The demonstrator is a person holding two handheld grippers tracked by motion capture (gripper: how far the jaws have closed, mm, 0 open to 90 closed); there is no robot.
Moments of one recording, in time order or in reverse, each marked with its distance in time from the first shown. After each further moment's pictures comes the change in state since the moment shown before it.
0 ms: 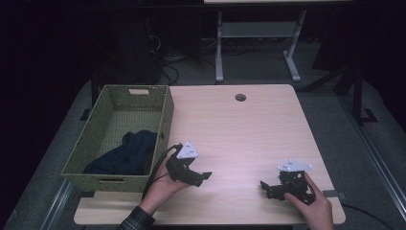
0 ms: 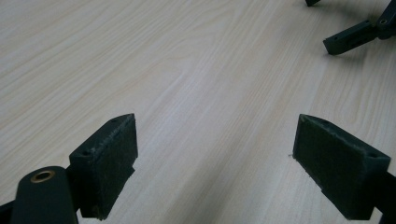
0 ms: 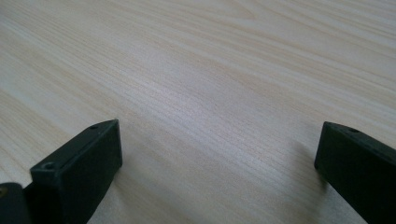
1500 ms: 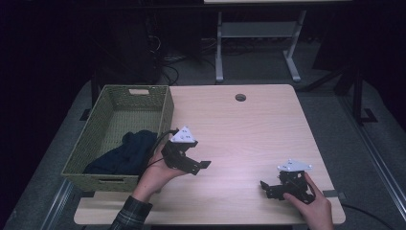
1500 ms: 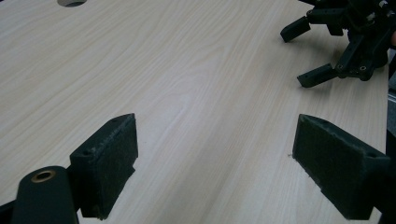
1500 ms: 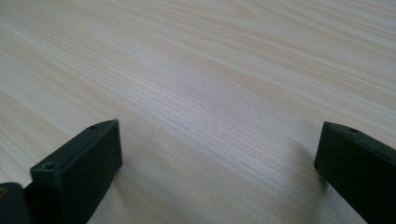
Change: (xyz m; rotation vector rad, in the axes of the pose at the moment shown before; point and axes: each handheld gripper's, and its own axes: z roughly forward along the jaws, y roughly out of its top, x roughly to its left) left arm 0.017 0.039 -0.032 -0.022 -0.056 0.010; right arm 0.000 0.000 0.000 0.001 0.000 0.003
